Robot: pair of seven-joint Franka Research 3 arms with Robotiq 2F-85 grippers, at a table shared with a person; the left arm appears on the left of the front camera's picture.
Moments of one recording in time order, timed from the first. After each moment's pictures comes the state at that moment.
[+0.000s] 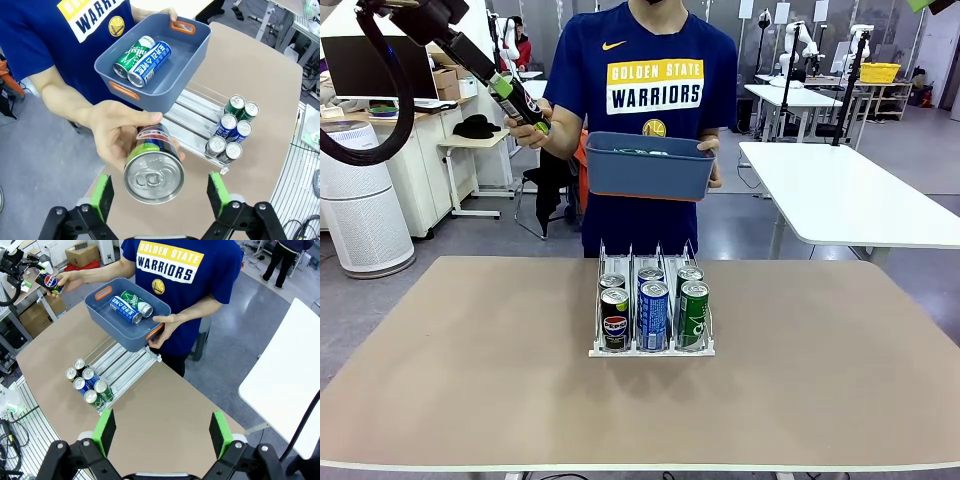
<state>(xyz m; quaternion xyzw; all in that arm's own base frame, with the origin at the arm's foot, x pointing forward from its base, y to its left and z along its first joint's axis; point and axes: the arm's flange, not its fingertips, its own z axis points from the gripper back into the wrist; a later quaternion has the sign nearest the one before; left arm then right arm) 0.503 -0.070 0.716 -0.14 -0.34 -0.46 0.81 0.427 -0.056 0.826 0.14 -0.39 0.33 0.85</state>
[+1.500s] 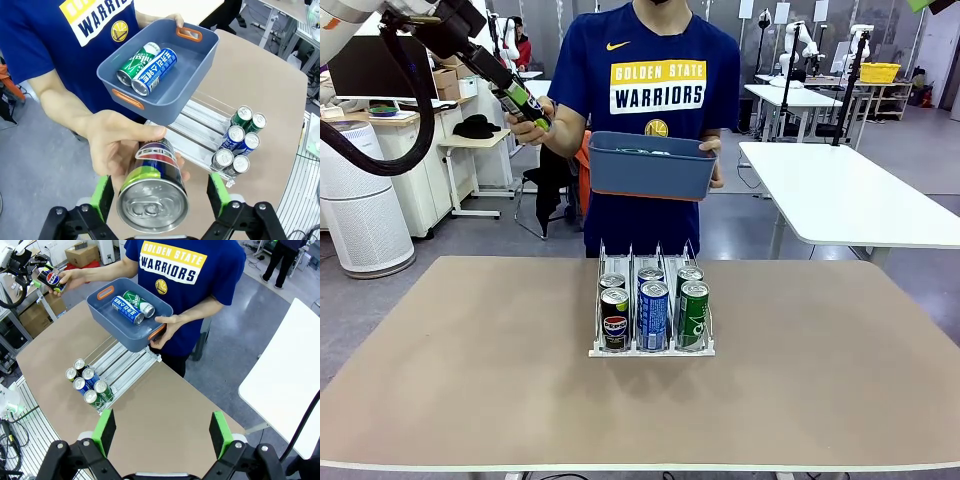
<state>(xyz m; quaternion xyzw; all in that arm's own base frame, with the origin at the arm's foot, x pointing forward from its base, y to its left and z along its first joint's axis) 0.526 -0.084 0.698 -0.14 -0.35 -0.45 0.81 0.427 -0.056 0.826 0.14 -0.39 0.33 0.85</state>
